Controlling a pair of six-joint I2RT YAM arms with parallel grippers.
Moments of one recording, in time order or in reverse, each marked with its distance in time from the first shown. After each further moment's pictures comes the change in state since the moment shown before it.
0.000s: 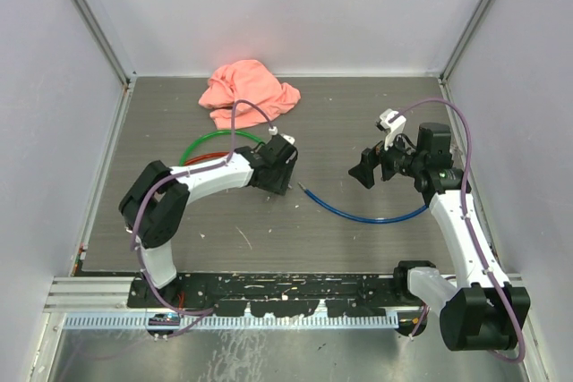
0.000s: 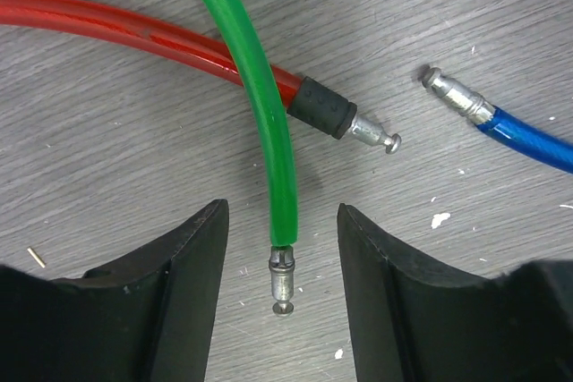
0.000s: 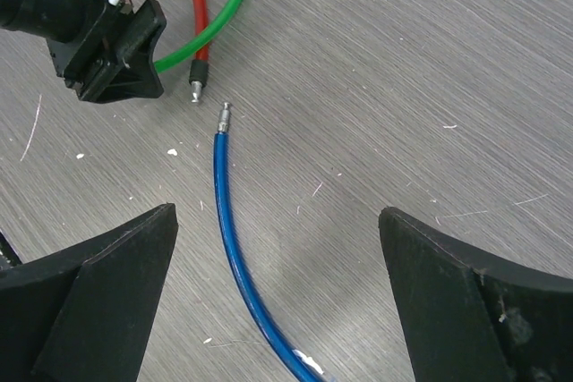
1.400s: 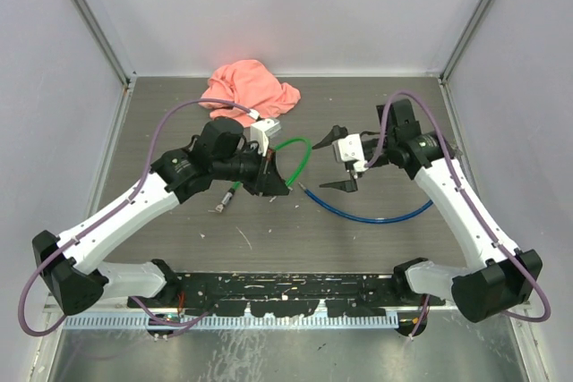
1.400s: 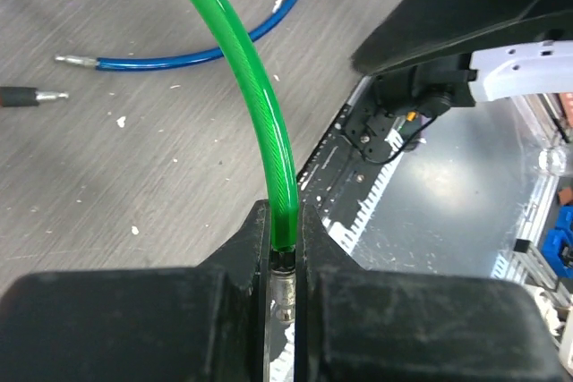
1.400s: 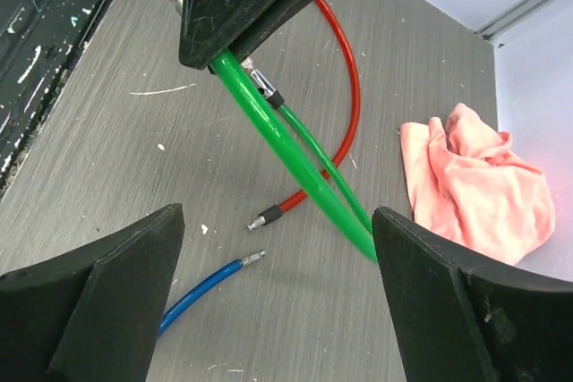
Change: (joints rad) left arm 0.008 -0.588 -0.011 -0.101 0.631 0.040; right arm 0.308 0.182 0.381 -0.430 -0.431 -0.992
